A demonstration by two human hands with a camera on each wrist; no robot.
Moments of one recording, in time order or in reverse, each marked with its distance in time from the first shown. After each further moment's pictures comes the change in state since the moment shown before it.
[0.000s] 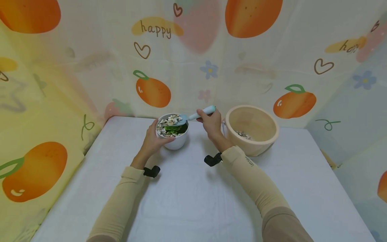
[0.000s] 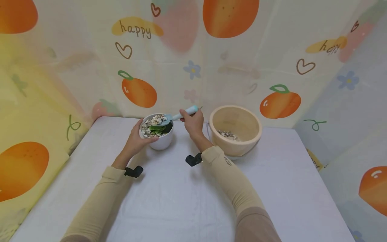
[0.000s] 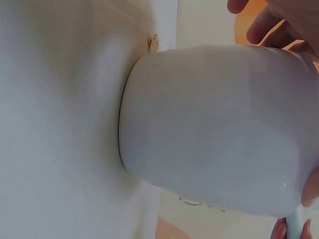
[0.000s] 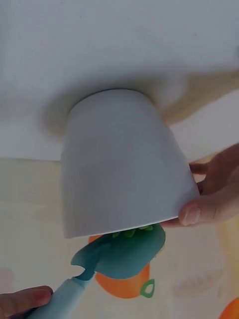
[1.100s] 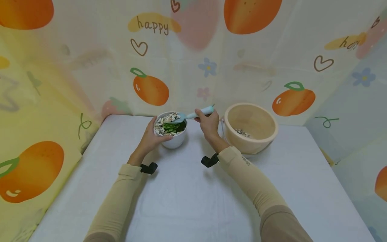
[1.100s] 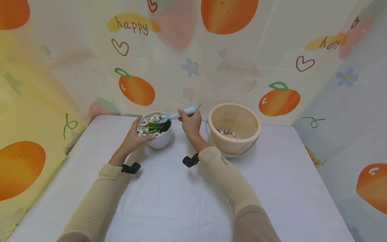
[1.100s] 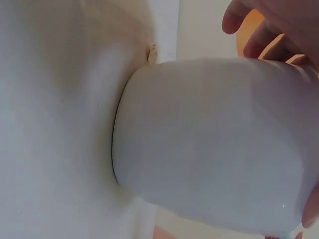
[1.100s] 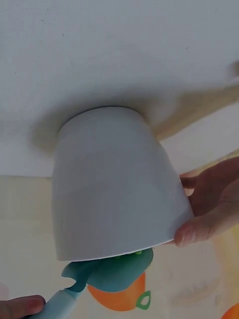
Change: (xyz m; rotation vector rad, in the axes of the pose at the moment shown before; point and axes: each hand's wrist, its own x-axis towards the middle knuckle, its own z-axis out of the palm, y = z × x) left_hand 0.007 -0.003 -0.004 -0.047 -0.052 0.024; right_hand -0.001 0.015 0.004 0.021 0.056 -0.021
